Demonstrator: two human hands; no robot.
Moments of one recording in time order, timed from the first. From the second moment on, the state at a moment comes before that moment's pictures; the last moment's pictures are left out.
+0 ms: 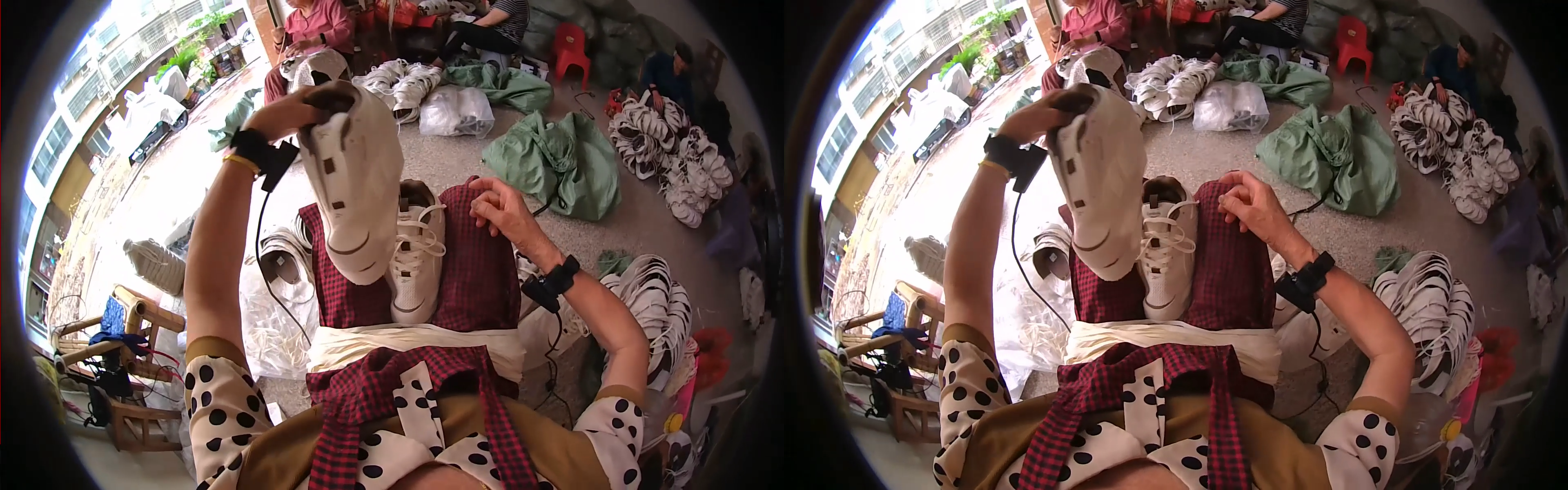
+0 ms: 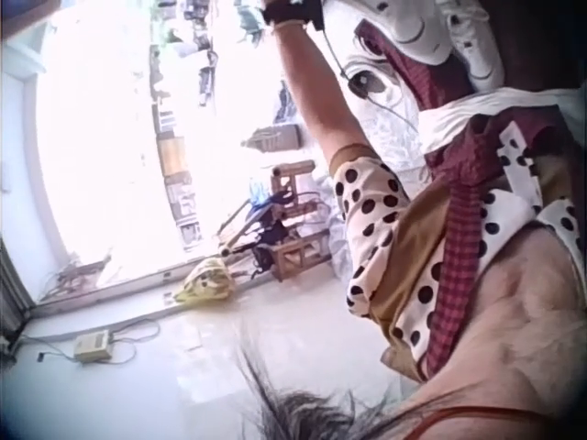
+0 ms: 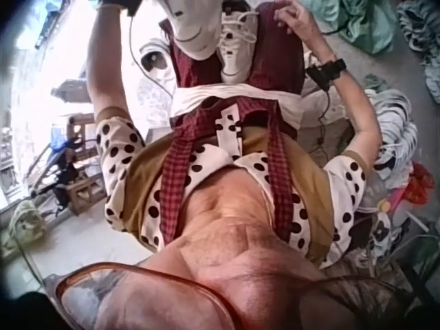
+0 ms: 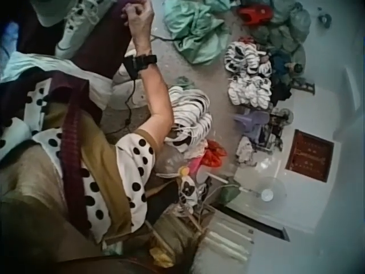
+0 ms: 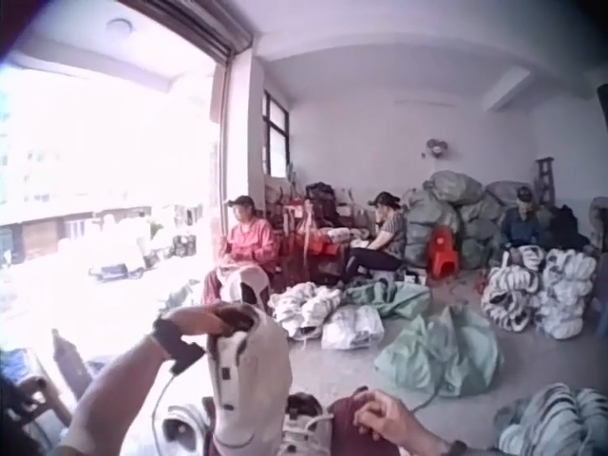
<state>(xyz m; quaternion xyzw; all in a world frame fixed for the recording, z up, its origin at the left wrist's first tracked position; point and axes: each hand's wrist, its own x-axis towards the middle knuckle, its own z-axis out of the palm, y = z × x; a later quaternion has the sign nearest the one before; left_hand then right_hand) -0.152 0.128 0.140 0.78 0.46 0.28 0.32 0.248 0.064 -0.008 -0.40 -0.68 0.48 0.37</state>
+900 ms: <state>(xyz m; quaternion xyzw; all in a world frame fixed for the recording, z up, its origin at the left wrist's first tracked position) -0.069 0.111 0.002 0.85 0.48 0.23 0.00 0.195 0.070 0.016 -0.31 -0.90 0.19 0.23</state>
